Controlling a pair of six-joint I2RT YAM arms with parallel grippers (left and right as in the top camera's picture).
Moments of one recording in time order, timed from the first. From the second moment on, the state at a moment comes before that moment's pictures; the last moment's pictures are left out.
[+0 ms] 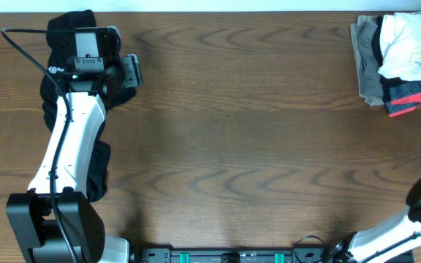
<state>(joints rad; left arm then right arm) 0.01 1.64 1.35 -0.57 0.02 -0.15 -0.63 1.92 1.74 -0.48 -0.42 -0.36</state>
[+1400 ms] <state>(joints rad) 0.01 1.70 1.35 -0.50 0.02 -0.15 -0.49 2.29 1.75 0.24 -0.26 -0.20</state>
